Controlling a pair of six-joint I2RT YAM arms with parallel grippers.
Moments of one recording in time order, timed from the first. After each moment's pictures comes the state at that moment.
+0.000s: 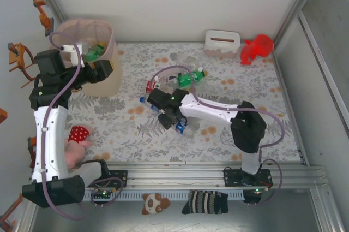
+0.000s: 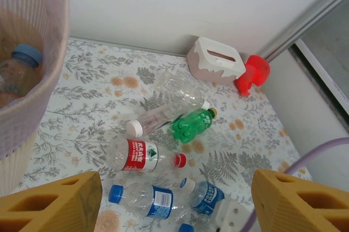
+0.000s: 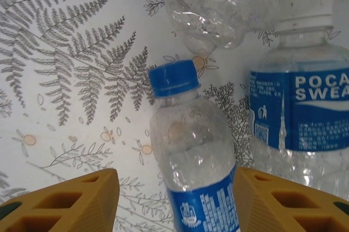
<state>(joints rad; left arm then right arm) 0.08 1.10 1.35 -0.78 0.66 -0.20 1.04 1.90 1.53 -0.99 0.16 0.25</state>
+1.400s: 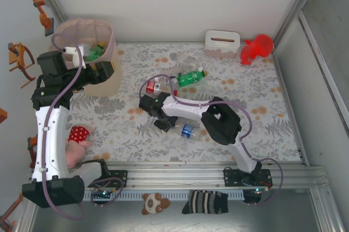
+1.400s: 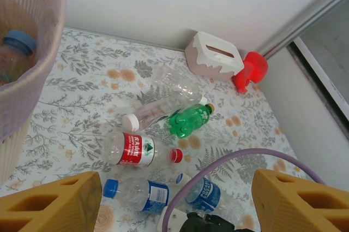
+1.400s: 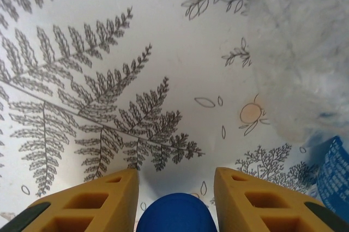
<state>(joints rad) 0.07 1.10 1.33 -0.77 0.67 -0.22 1.05 2.19 1.69 -1.06 0.18 0.11</state>
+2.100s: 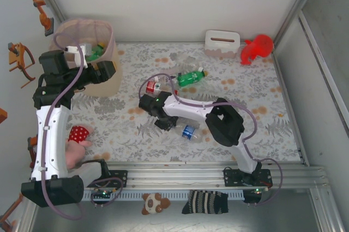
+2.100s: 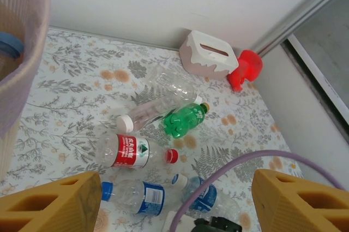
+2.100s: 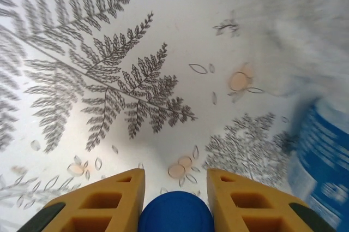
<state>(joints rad) 0.05 1.11 1.33 -0.75 0.67 -0.23 1.06 2.13 1.69 -1.11 0.20 0.10</state>
